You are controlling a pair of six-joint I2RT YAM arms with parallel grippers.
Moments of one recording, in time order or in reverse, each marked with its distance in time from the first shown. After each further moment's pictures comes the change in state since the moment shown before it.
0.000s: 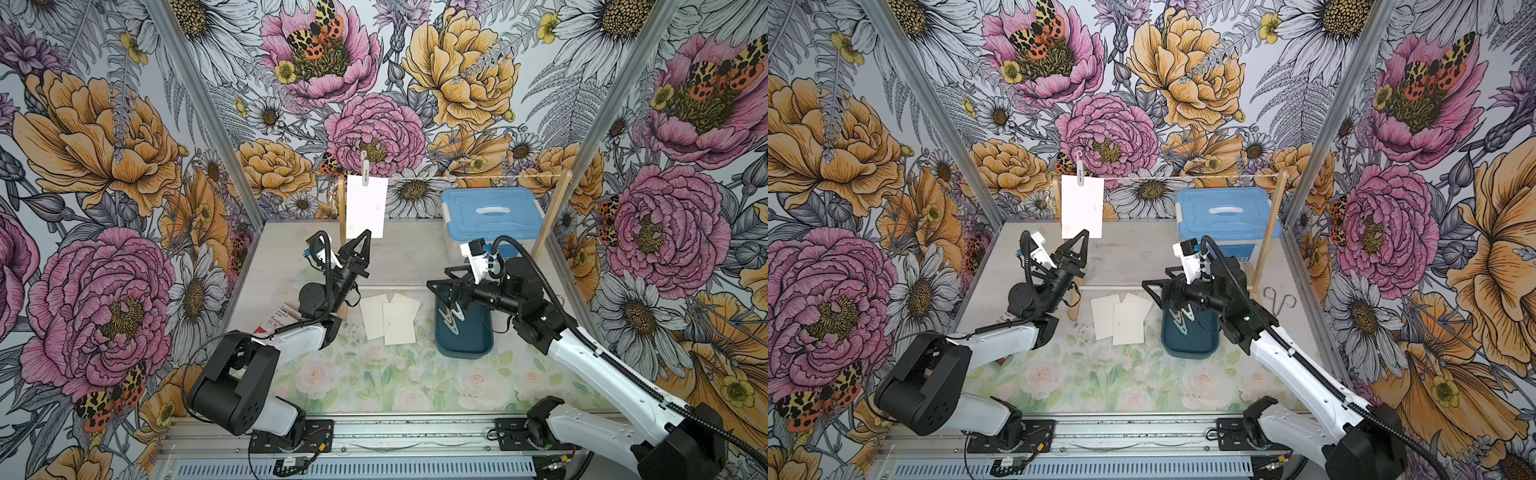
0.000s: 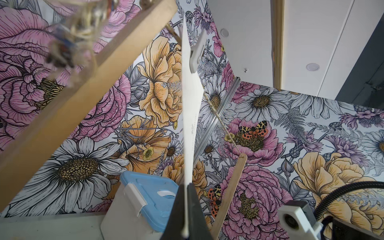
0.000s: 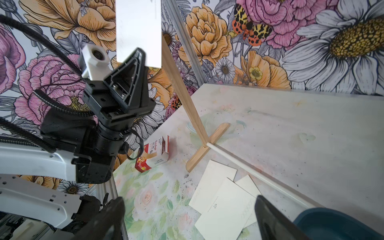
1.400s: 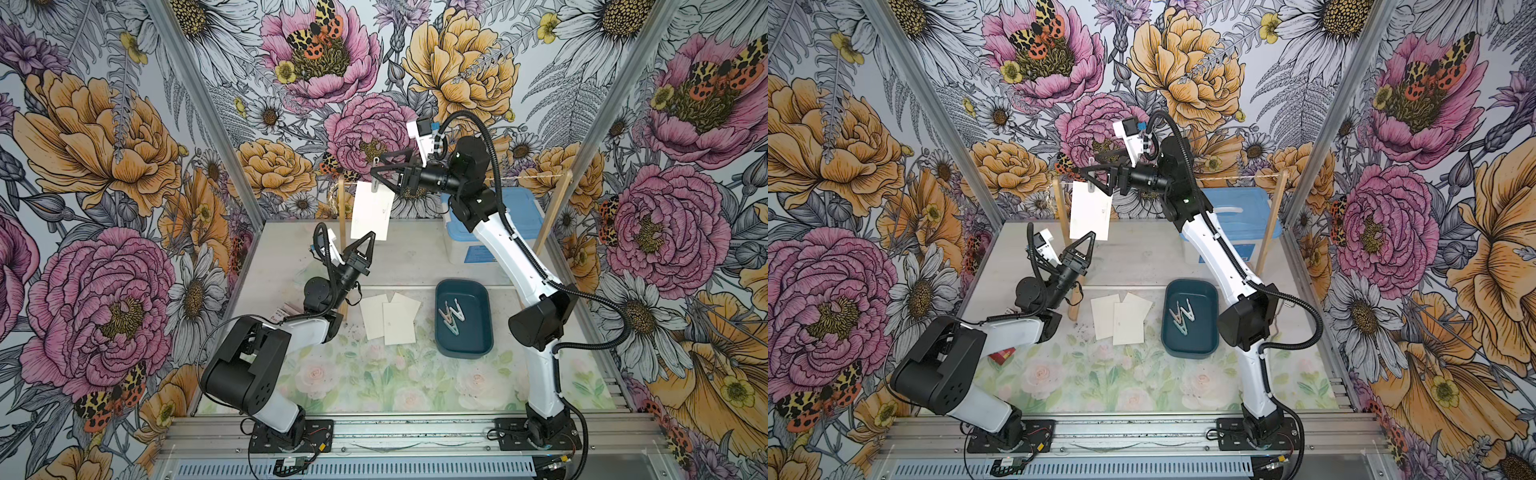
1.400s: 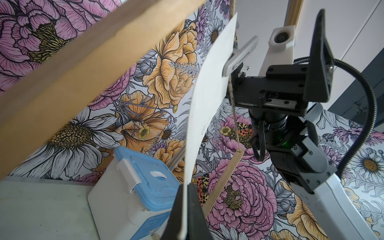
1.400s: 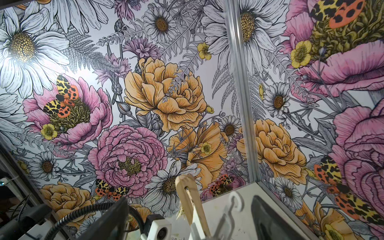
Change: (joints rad) left arm 0.026 0.103 0.031 0.008 0.072 -0.163; right arm -0.010 1.040 1.518 -0.055 -0.388 0.074
